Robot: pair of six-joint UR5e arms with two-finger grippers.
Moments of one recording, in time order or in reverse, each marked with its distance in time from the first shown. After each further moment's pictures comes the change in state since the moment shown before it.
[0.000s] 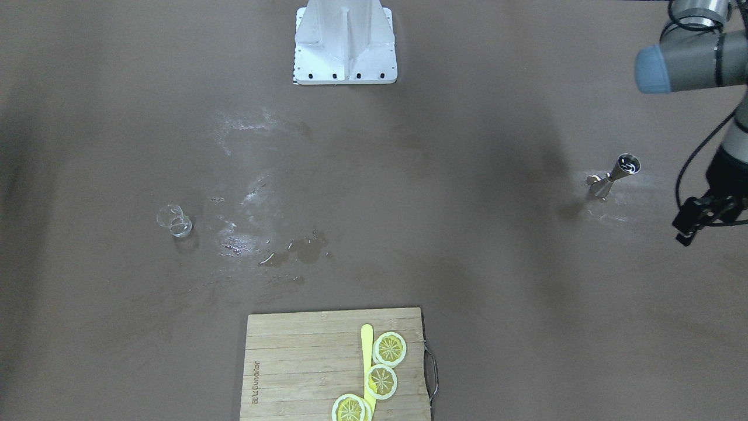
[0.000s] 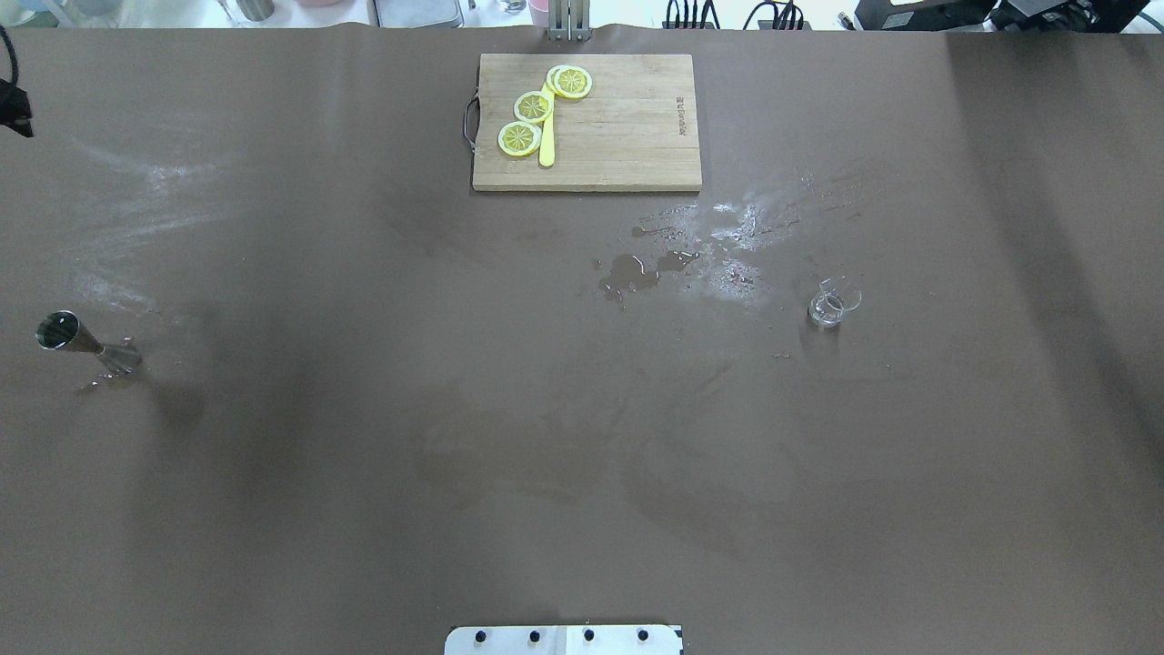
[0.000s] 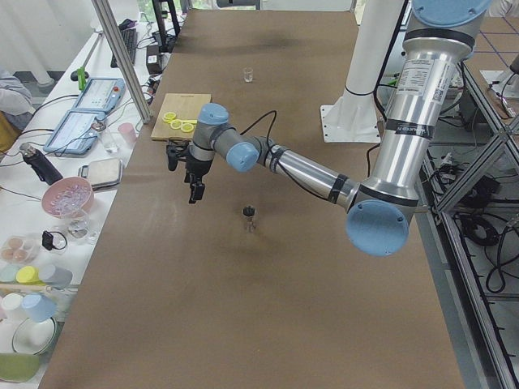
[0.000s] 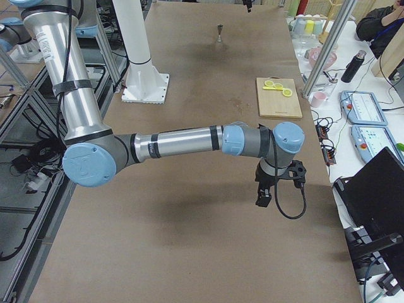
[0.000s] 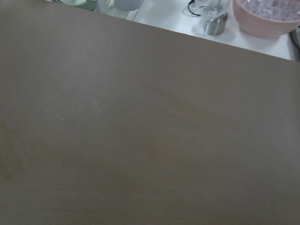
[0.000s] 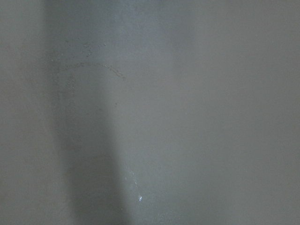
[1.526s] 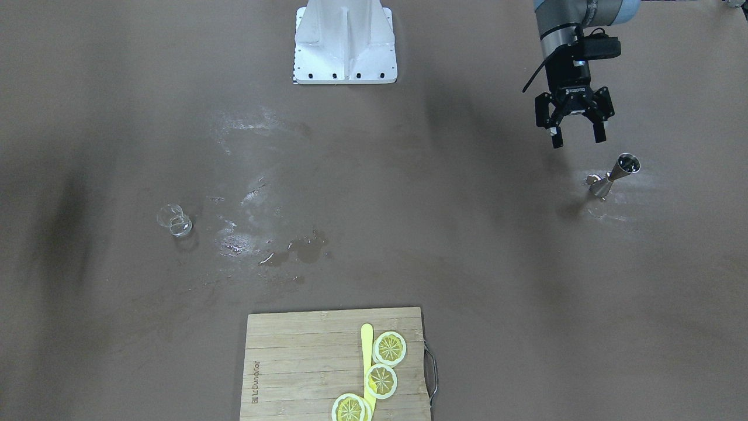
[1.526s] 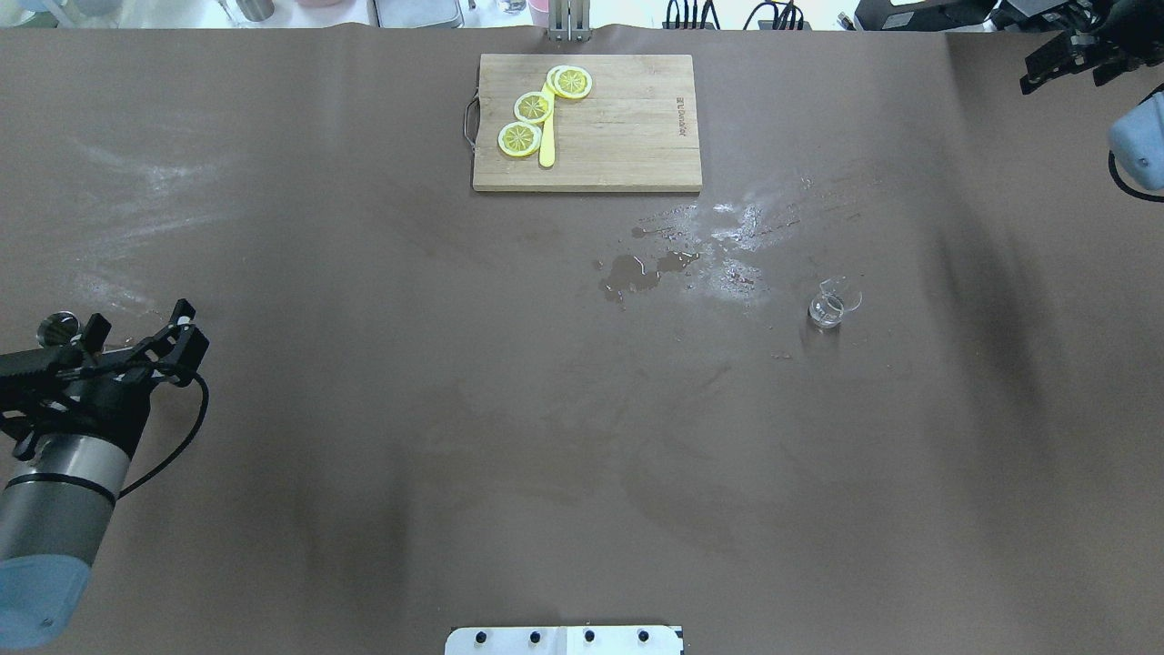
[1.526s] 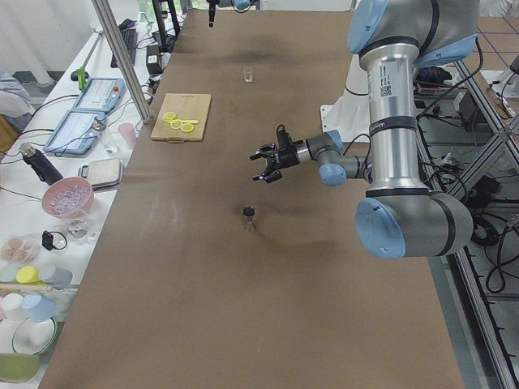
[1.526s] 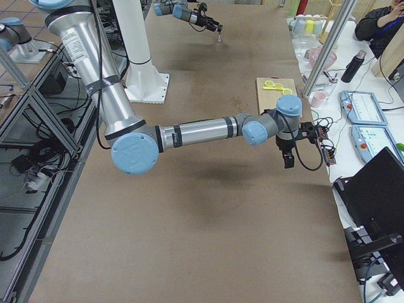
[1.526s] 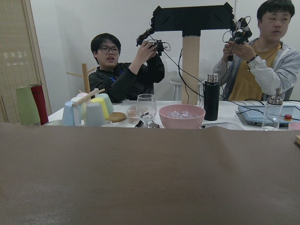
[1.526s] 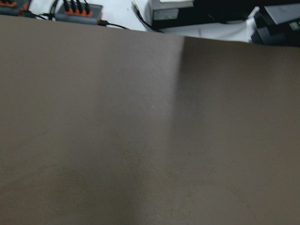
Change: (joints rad) left arm 1.063 0.364 -0.332 -0.404 1.489 -0.824; right arm -0.256 0.194 -0.166 0.463 -0.107 0.369
